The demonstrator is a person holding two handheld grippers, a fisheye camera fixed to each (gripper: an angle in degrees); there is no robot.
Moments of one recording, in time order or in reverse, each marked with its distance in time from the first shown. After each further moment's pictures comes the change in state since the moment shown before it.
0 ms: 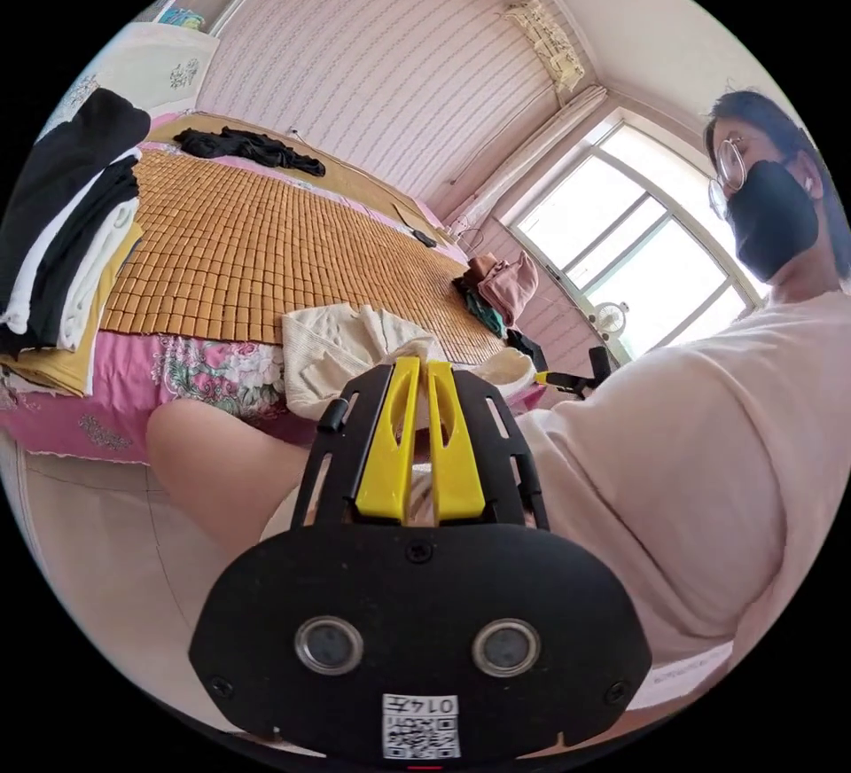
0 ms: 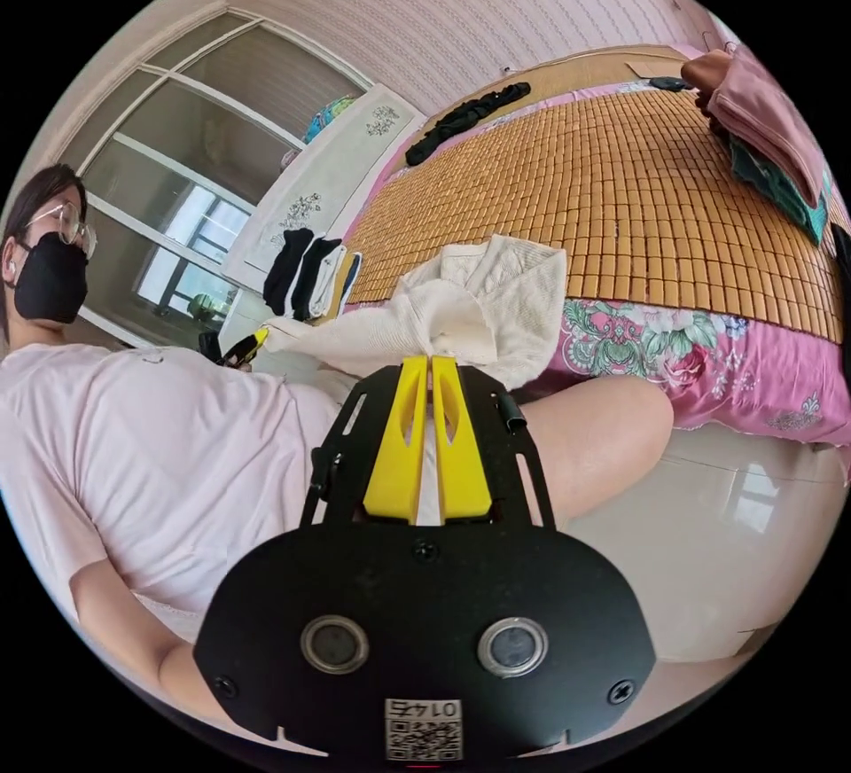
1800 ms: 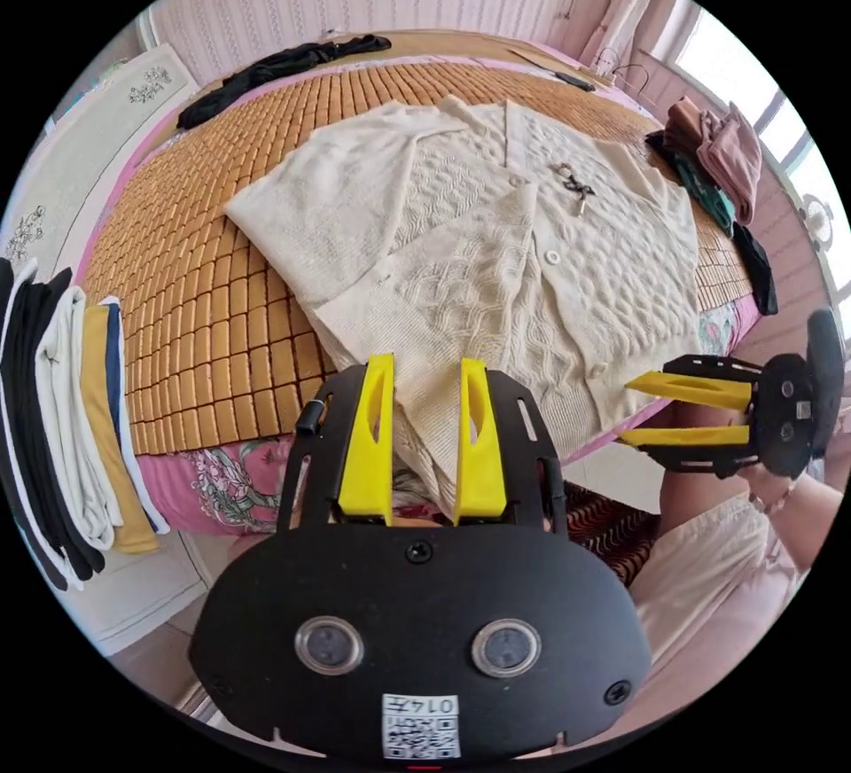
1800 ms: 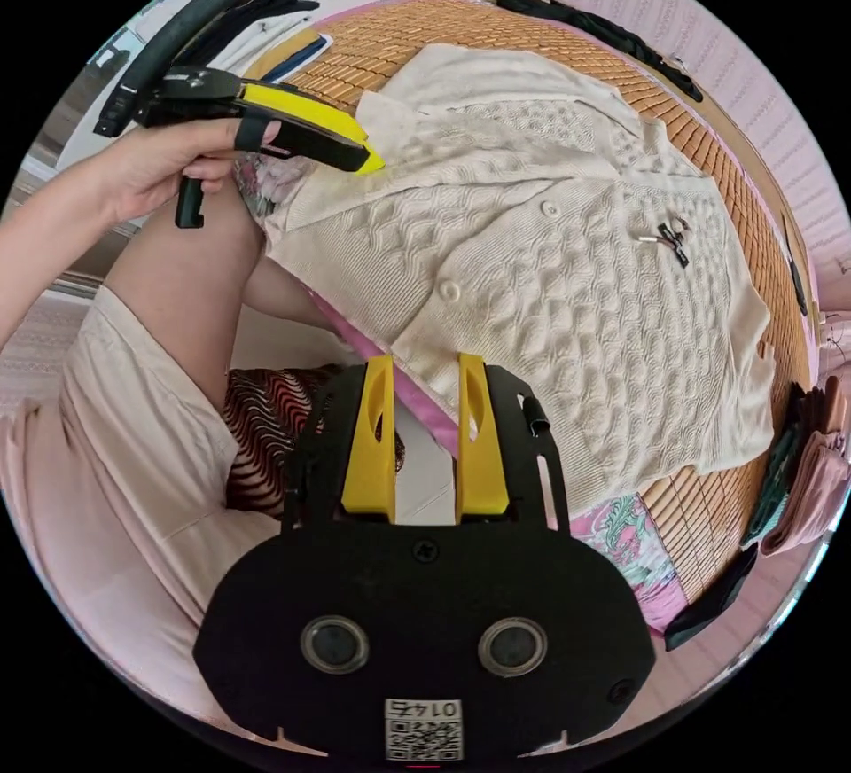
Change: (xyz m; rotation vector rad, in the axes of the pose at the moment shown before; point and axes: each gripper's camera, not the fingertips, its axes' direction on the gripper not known) left arm 0.013 -0.050 0.385 -0.553 -0.599 0.224; right arm -0.045 -0.158 0.340 -0.543 0.575 -0.463
